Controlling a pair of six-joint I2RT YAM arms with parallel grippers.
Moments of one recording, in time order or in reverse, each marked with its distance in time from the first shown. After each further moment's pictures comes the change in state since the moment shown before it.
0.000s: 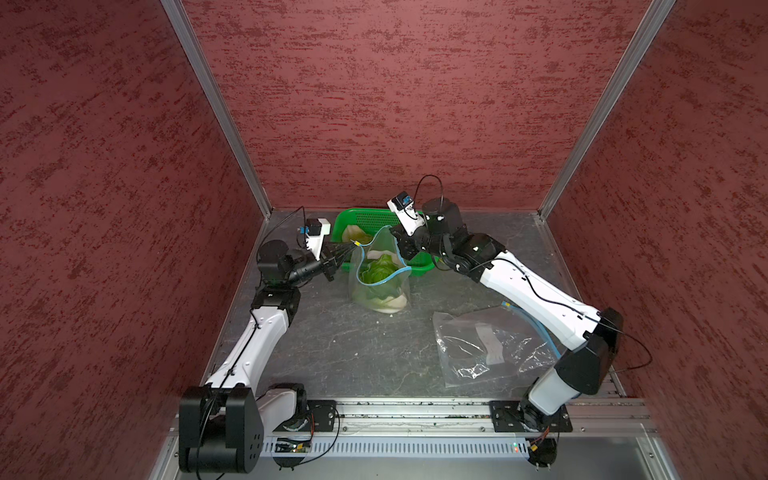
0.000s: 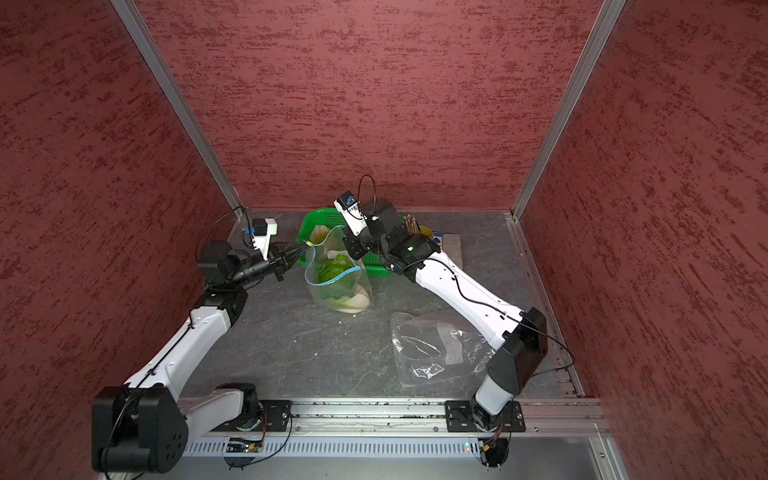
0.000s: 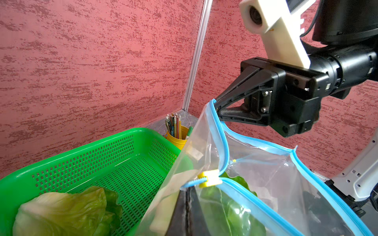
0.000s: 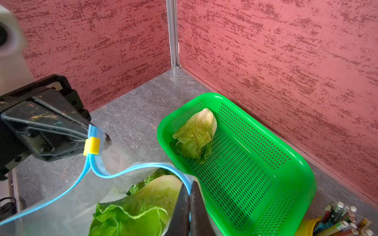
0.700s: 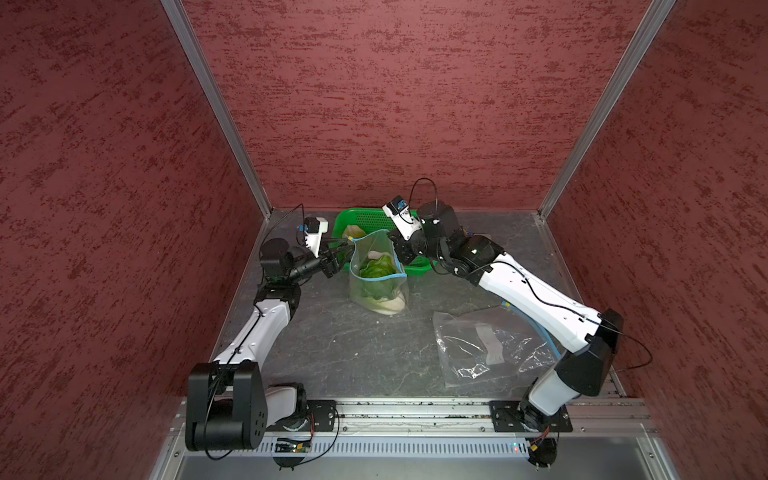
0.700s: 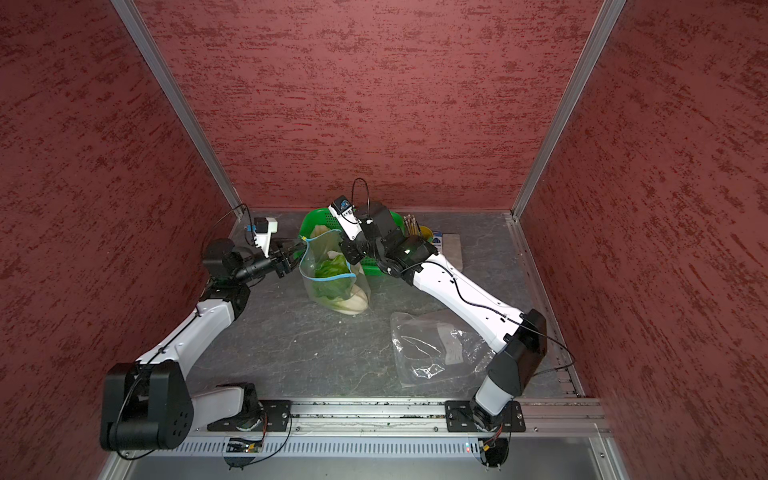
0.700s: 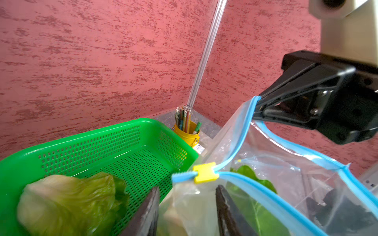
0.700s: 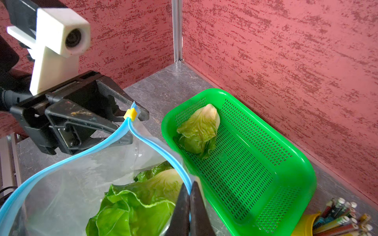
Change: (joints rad) left arm 0.039 0.137 0.003 0.110 0.036 -0.041; right arm 0.042 0.002 0.020 -0.052 0.033 -0.019
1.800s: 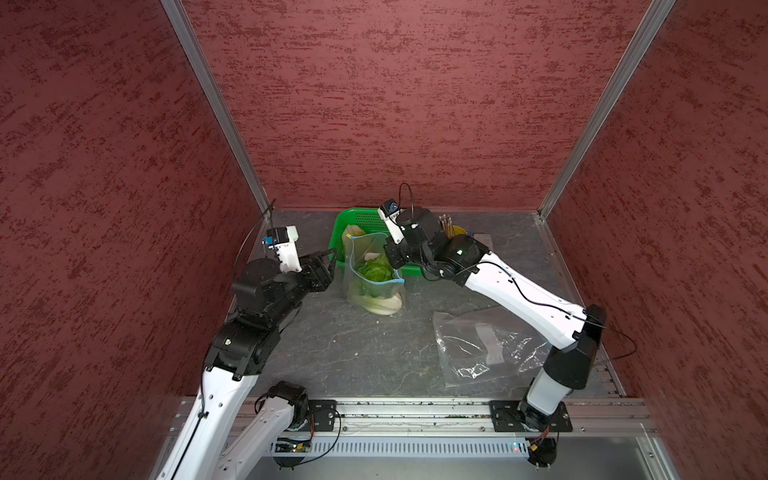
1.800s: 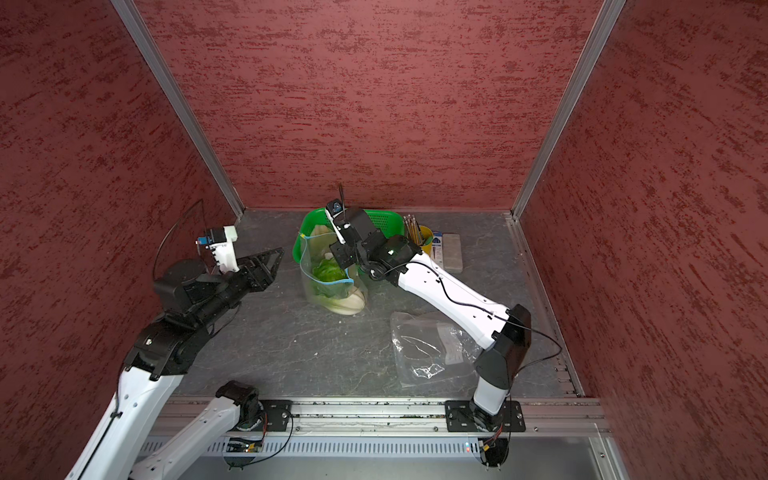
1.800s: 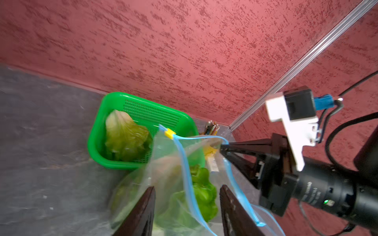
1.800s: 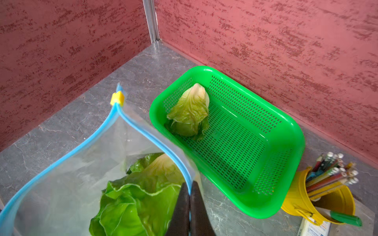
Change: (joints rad) left arm -0.266 -0.535 0.274 -0.985 -0.841 -0.263; right arm 0.077 0.067 0.124 -0.177 0.232 0.150
